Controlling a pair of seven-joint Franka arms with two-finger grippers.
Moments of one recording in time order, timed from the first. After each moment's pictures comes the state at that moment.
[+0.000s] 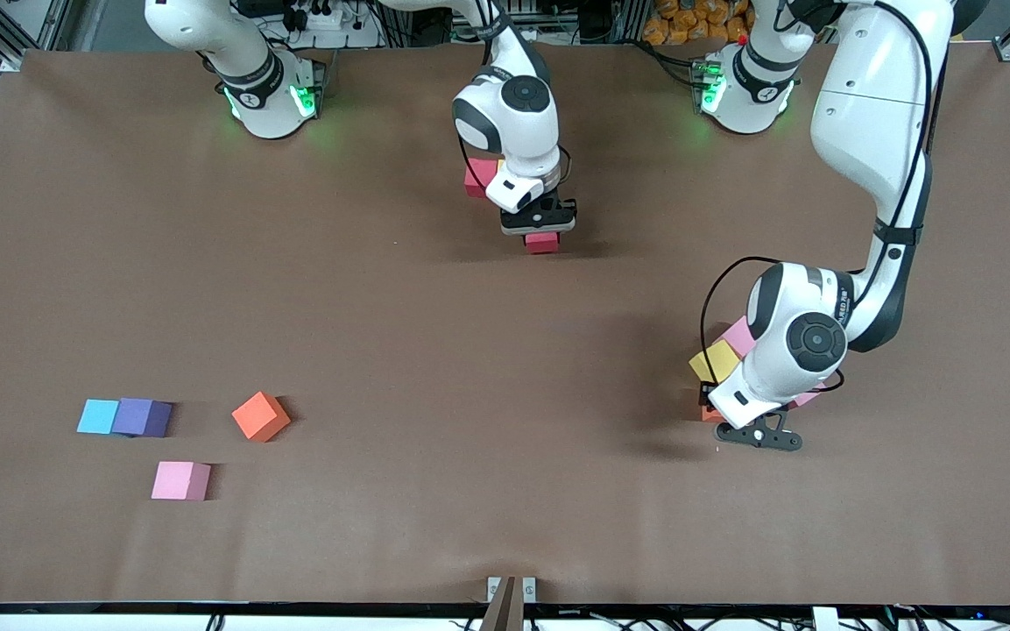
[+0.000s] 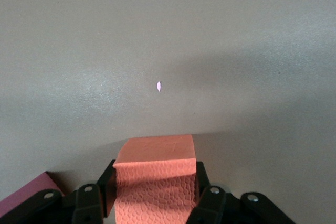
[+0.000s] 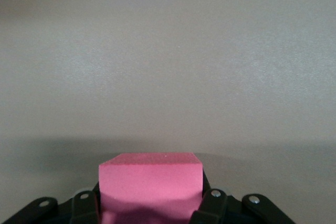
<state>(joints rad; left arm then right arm) -0.26 0.68 0.03 -1.65 0.03 2.39 -0.08 1.47 0.66 -0.45 -1.84 0.31 2.59 0.86</state>
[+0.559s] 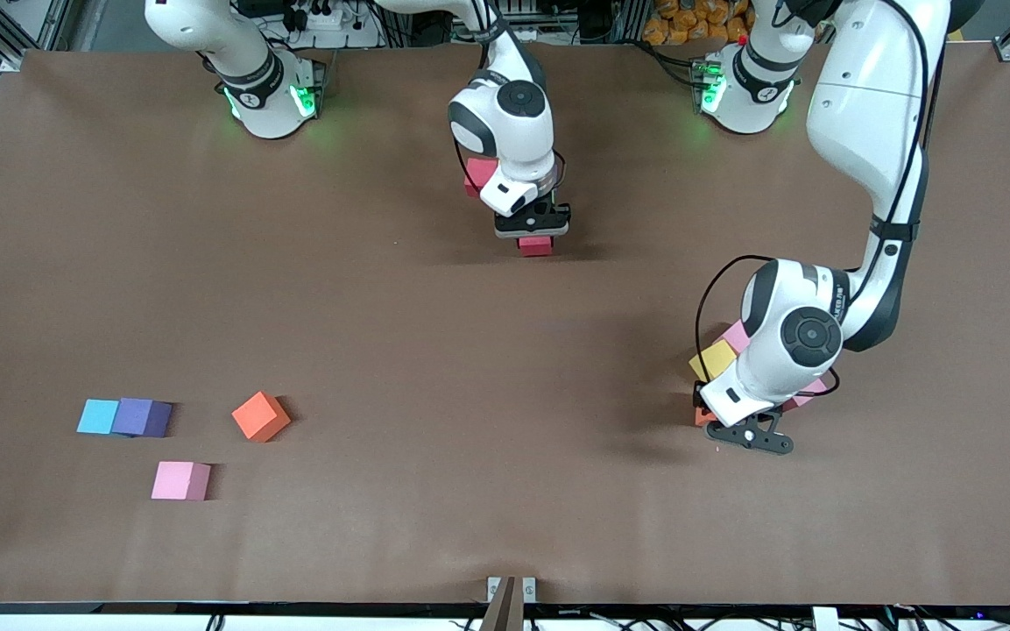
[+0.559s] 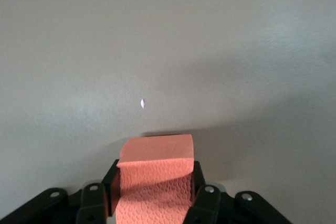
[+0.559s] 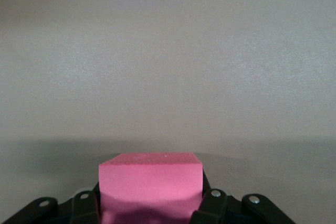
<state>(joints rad) -0.28 0.66 0.03 -1.63 0.03 2.40 0.04 1.47 0.66 -0.46 -1.86 0.31 2.60 0.87</state>
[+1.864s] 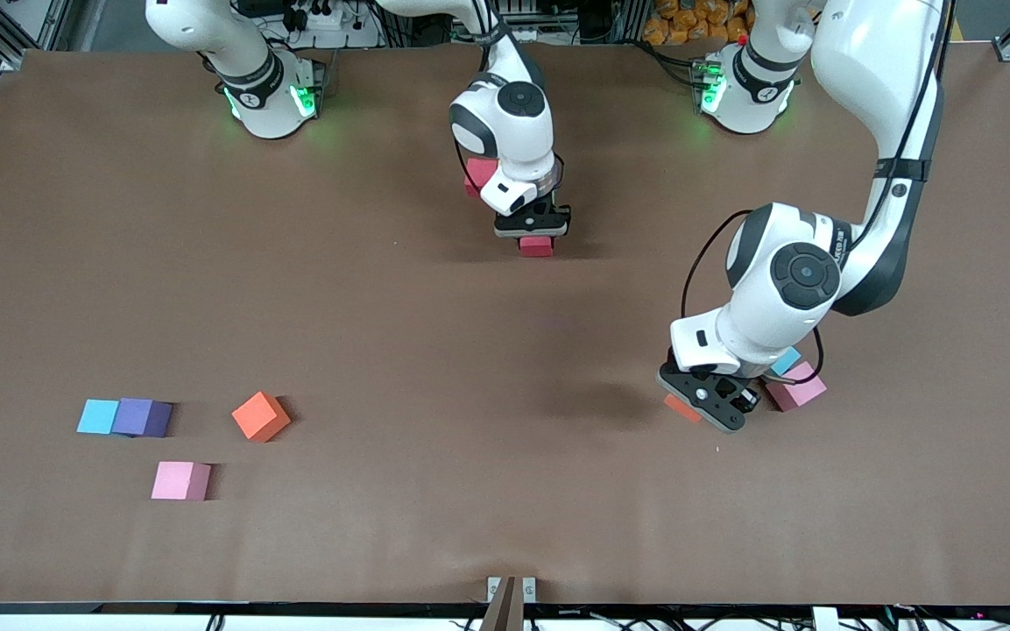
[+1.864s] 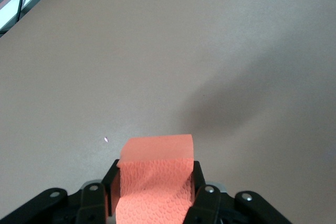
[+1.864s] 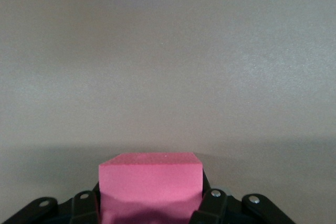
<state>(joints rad) -0.31 0.50 -0.05 -1.63 0.03 2.29 0.36 1.49 0.68 -0.46 -1.86 0.31 2.64 0.92</state>
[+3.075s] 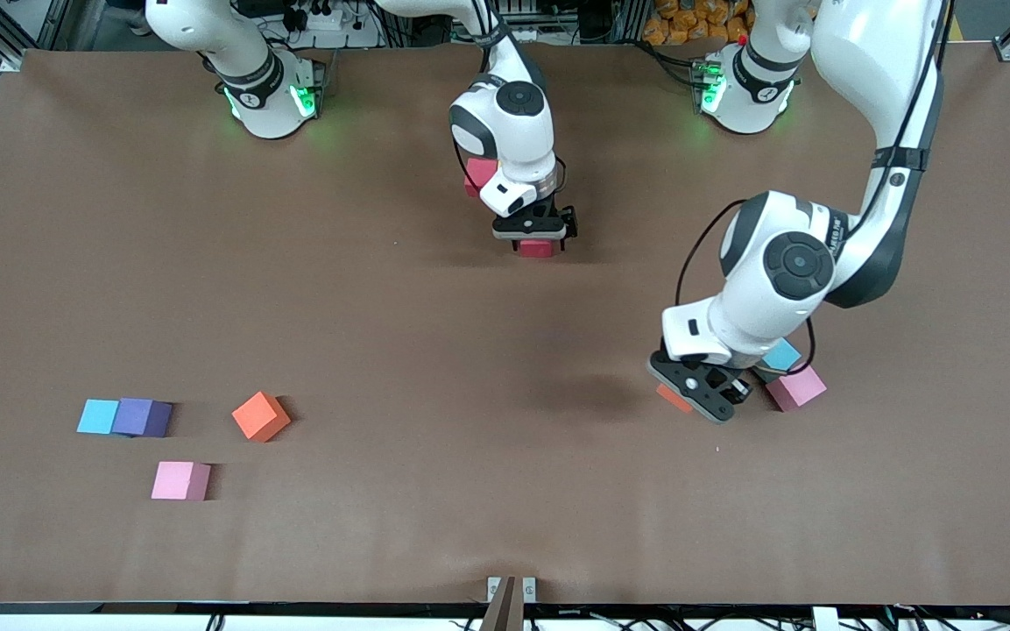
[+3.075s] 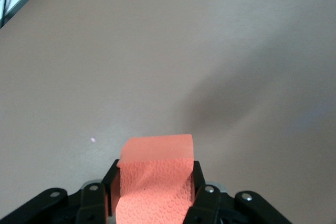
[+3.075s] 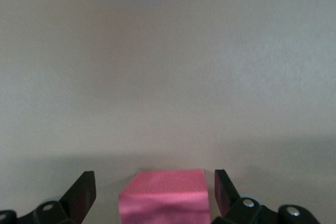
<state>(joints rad) -0.31 0.47 -0.10 -1.63 0.03 2.24 0.36 1.48 0.67 -0.48 -1.84 0.31 2.64 0.94</state>
